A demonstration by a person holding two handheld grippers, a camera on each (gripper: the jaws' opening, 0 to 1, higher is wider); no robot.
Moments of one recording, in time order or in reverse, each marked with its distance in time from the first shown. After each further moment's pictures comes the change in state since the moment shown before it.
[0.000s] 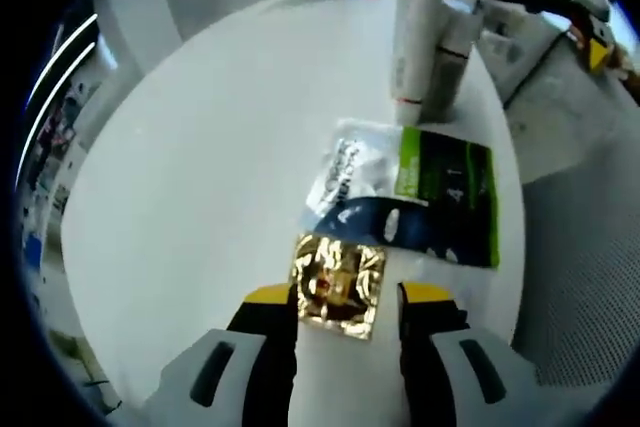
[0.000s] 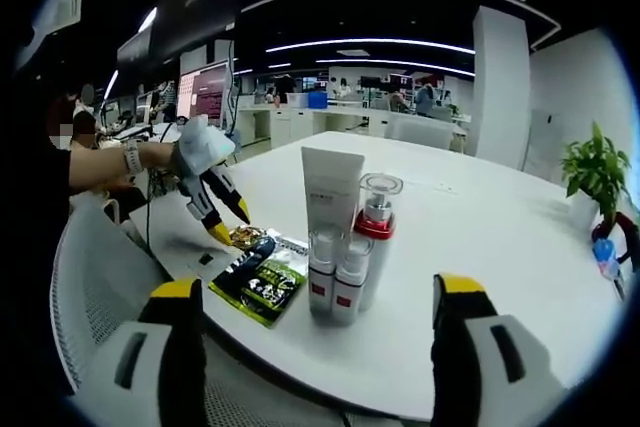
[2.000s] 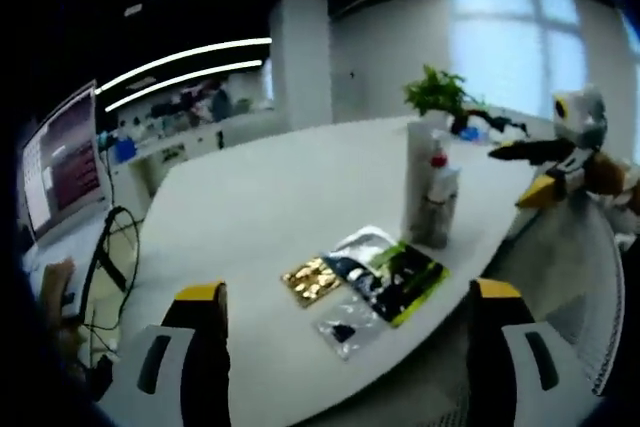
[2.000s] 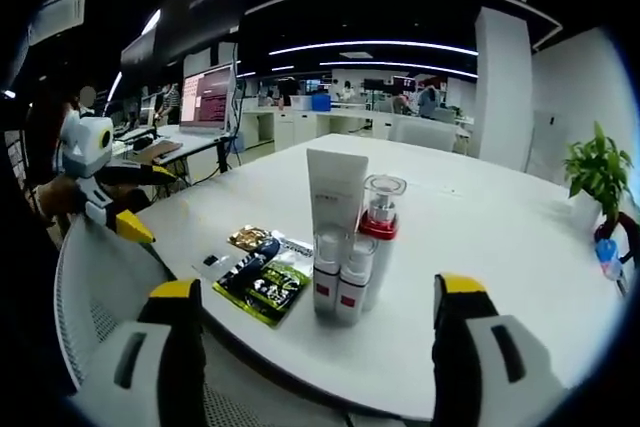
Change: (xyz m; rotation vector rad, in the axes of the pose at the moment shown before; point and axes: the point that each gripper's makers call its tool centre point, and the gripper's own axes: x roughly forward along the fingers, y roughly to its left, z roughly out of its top) left arm -0.122 -0.074 0.005 -0.428 -0.536 0.496; right arm -0.004 0.007 0.002 0.002 -0.014 0.016
